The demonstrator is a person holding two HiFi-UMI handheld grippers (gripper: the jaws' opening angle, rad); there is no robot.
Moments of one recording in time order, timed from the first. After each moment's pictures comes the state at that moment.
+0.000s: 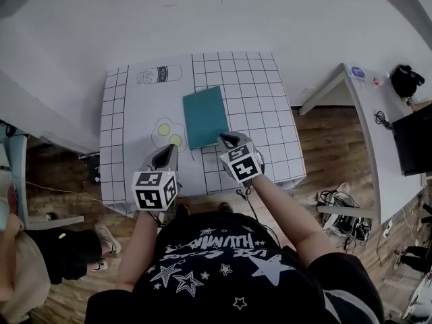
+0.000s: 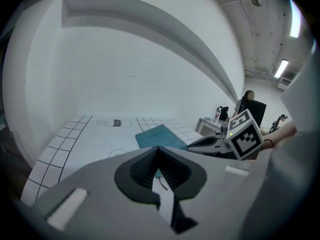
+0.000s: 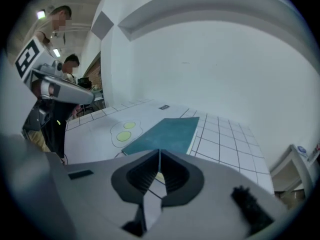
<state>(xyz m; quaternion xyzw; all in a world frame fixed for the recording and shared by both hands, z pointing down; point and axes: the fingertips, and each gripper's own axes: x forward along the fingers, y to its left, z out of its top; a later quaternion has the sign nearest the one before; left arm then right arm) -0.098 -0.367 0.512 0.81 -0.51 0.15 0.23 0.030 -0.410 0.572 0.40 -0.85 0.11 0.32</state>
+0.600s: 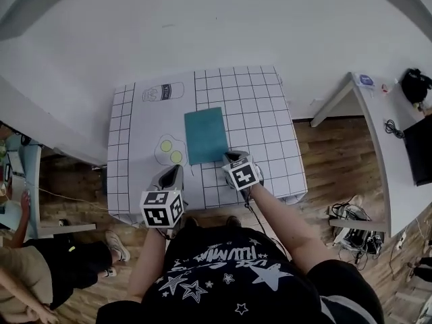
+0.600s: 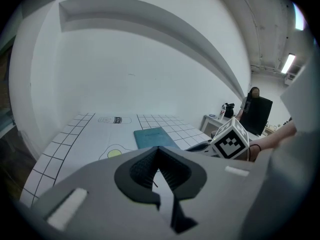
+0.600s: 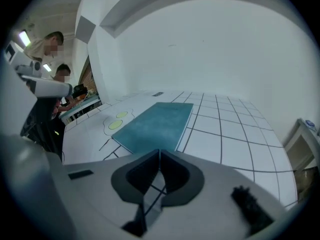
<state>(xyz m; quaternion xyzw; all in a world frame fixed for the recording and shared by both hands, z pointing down) -0.071 -0.355 0.516 0.79 -0.54 0.18 0.23 0.060 -0.419 0.625 0.39 -0.84 0.20 0.32</state>
